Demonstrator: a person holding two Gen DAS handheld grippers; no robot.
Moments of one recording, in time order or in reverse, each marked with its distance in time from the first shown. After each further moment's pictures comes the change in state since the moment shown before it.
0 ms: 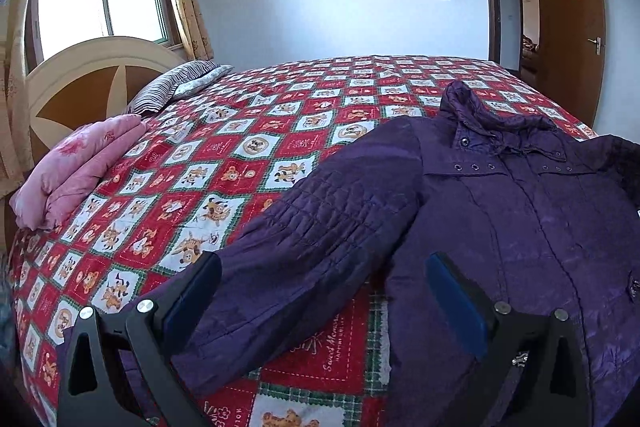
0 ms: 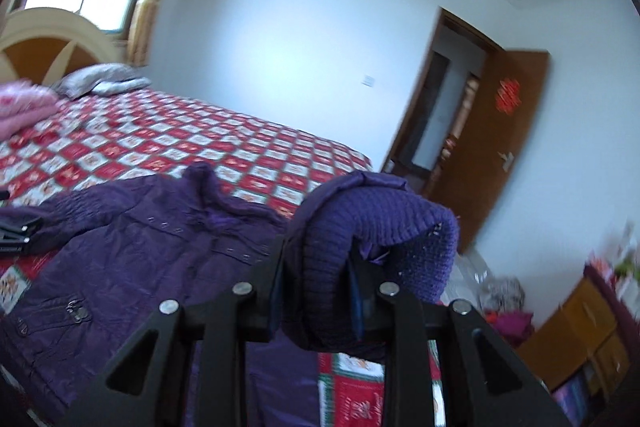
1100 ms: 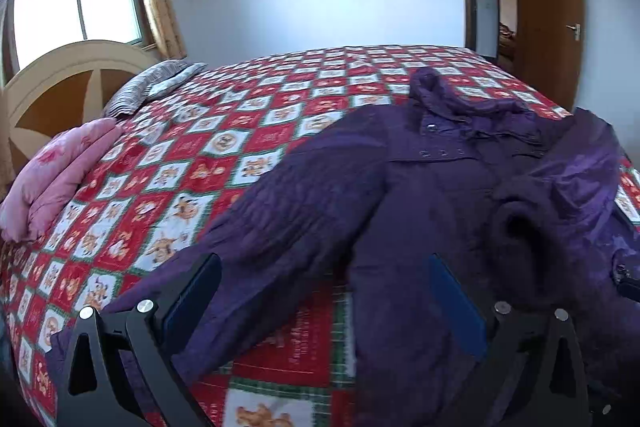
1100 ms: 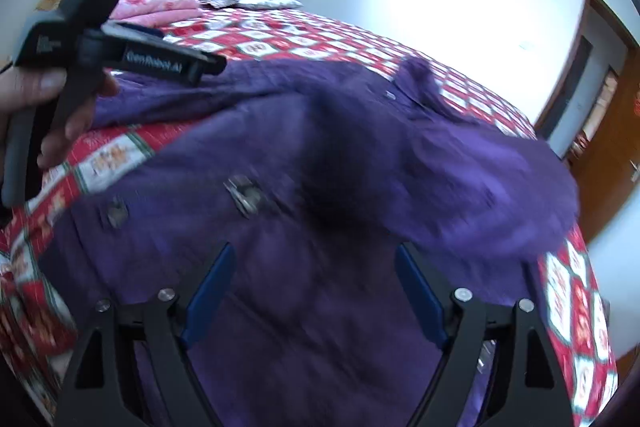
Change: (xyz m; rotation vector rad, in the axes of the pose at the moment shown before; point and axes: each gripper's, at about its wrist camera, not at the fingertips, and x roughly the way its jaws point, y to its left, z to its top) left arm -0.003 -0.029 -0.001 0.058 0.027 -0.116; right arm 0.025 0.167 -0.110 -0.149 0.217 0.473
